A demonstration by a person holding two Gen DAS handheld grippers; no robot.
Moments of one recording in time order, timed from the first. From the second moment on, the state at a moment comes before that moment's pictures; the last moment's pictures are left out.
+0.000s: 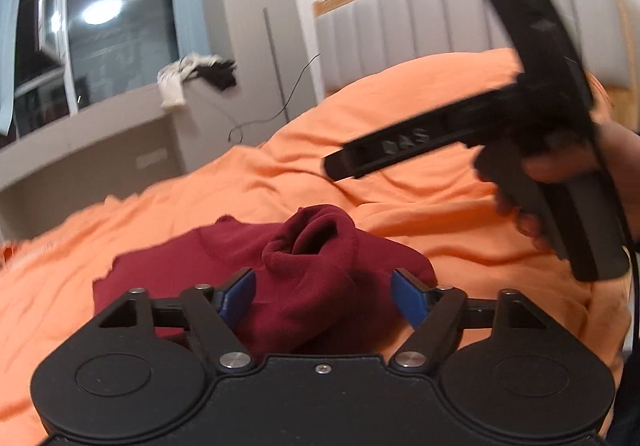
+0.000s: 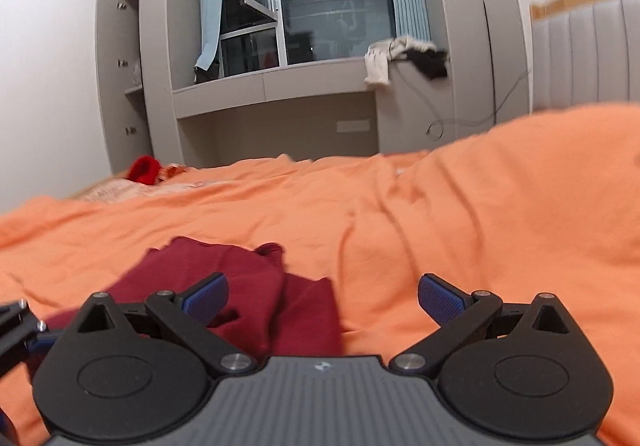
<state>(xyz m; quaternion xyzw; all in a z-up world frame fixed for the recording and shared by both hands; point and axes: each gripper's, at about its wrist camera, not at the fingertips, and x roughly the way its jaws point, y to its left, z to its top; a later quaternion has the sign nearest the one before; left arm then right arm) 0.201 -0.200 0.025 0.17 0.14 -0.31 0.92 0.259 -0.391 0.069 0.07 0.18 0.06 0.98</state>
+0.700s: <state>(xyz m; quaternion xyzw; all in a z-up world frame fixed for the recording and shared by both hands) 0.201 -0.165 0.030 0.14 0.12 -0.31 0.93 0.324 -0.382 0.039 0.25 0.30 0.12 0.91</state>
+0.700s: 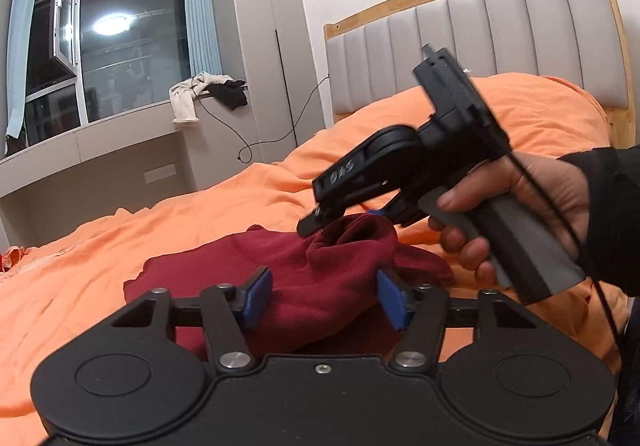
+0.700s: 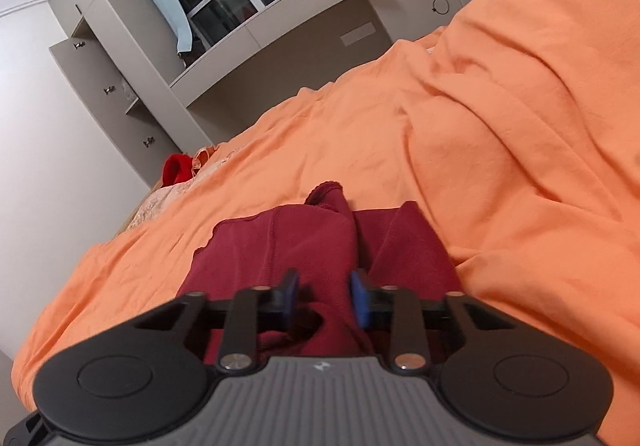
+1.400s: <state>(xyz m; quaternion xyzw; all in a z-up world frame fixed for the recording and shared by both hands) 0.195 -0.192 0.014 0.14 0.10 -0.36 0.92 0.287 -0.409 0.062 0.22 0.24 0.09 0.94</state>
